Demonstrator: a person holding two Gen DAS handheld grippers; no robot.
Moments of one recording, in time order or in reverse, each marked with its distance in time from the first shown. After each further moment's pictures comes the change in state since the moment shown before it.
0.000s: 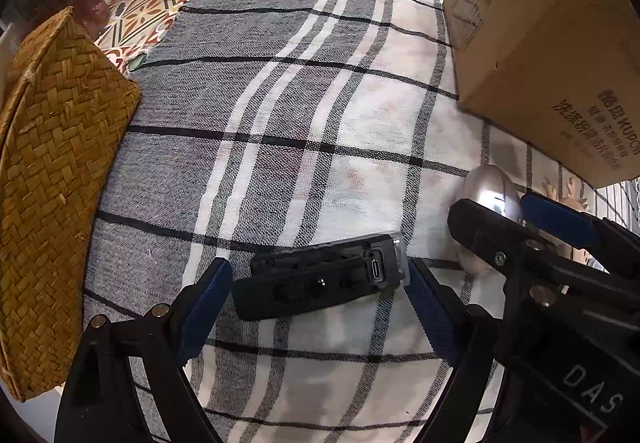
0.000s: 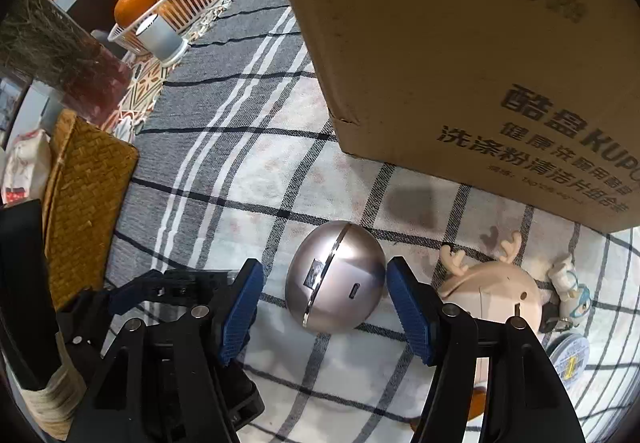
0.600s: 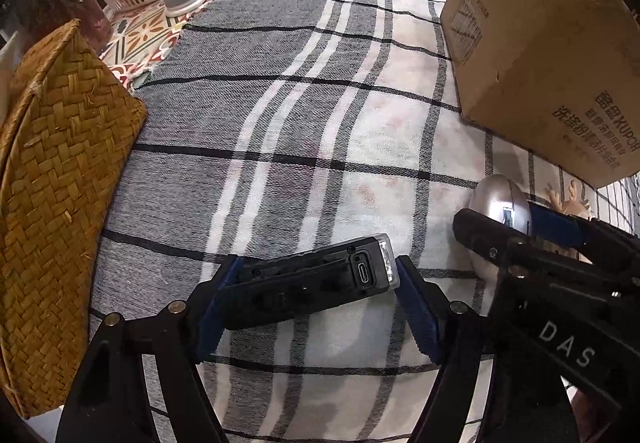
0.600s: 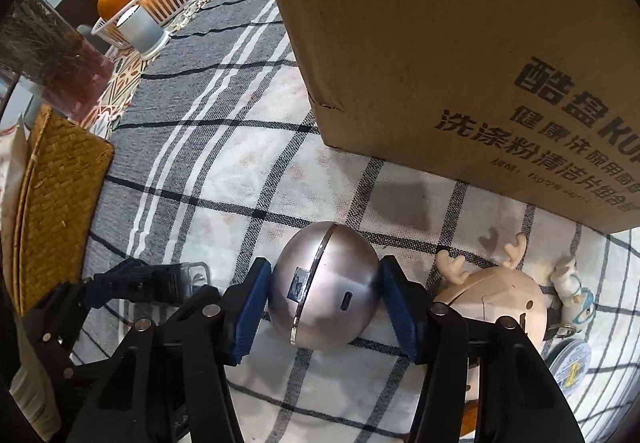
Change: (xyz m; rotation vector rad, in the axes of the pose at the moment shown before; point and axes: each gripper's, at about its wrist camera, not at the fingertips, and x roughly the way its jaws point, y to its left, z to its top) left arm -0.004 0.012 0.000 0.031 -0.080 0.006; right arm 0.017 -0.003 -0.001 0.003 -0.003 -0.047
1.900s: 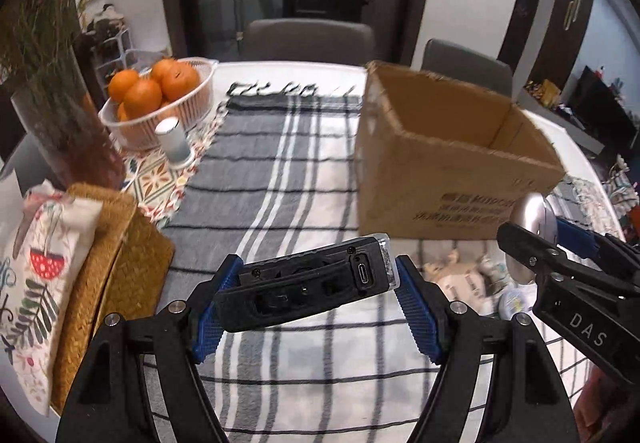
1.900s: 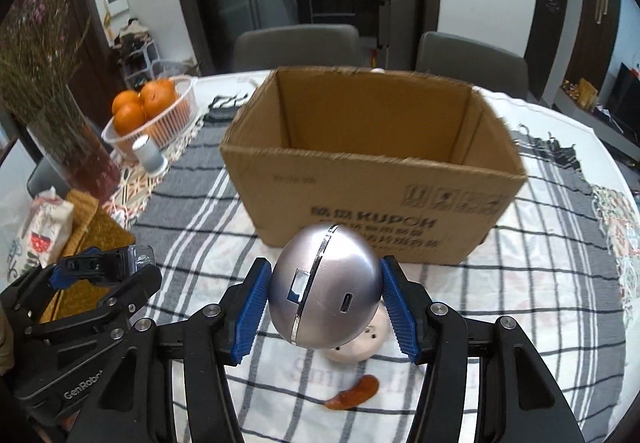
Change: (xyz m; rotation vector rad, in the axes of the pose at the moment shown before) left arm -0.142 -0.037 0.003 0.124 -0.392 -0.085; right arm -0.157 -0.032 -0.039 0.076 -0.427 -0.146
